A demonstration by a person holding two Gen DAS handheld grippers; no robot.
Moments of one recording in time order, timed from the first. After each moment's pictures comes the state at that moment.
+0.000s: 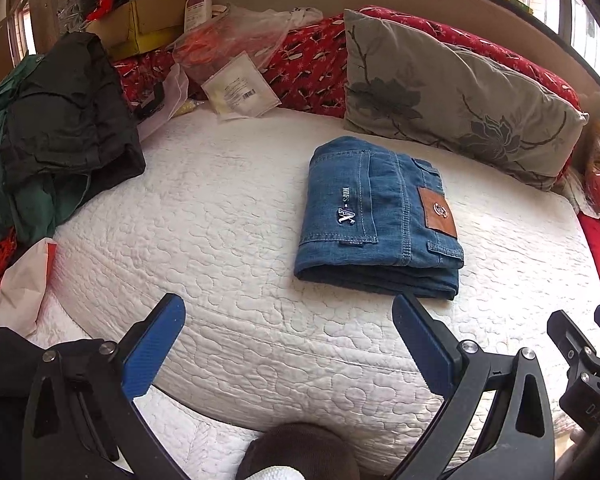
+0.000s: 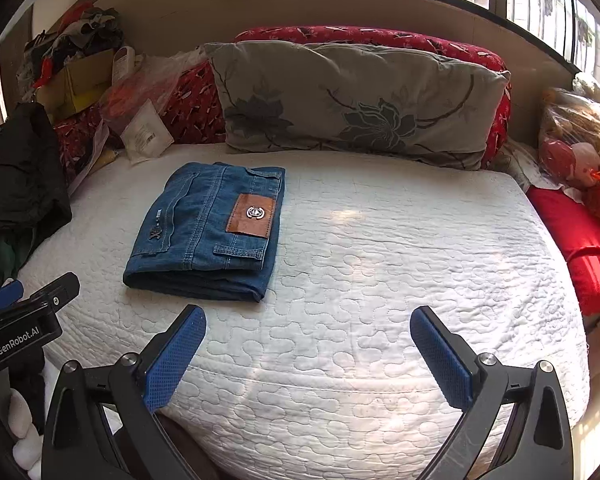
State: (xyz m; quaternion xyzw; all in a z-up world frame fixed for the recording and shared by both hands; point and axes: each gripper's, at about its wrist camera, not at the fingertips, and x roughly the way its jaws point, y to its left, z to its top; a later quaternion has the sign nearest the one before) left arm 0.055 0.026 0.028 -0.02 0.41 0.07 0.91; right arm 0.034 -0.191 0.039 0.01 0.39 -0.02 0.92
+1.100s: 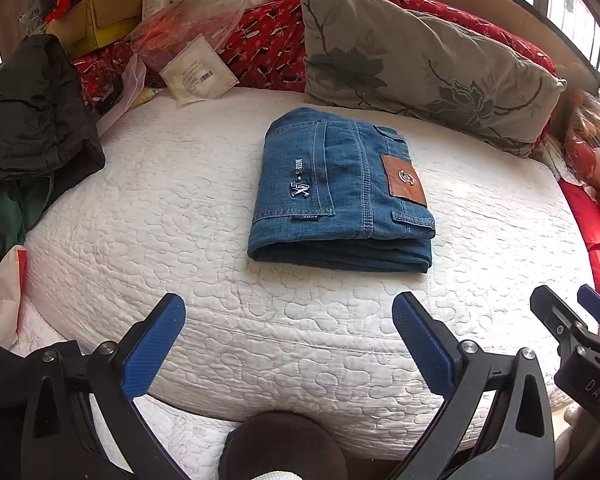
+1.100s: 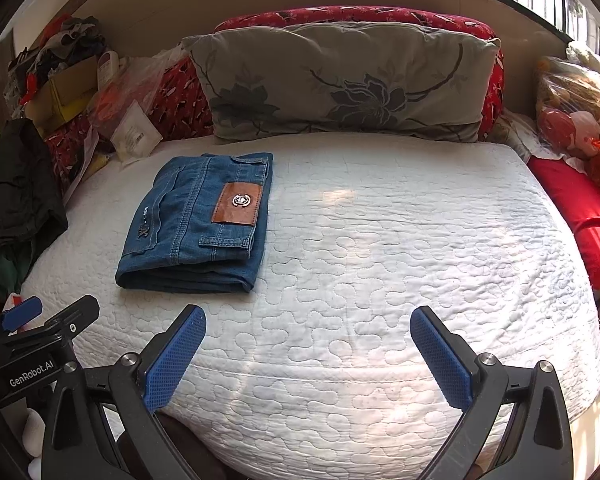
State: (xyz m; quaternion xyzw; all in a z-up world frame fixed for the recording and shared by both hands) left arm 0.065 0.000 0.014 -0.01 0.44 0.01 0.90; right arm 0.039 -0.209 0.028 0.05 0.42 -0.03 0.91
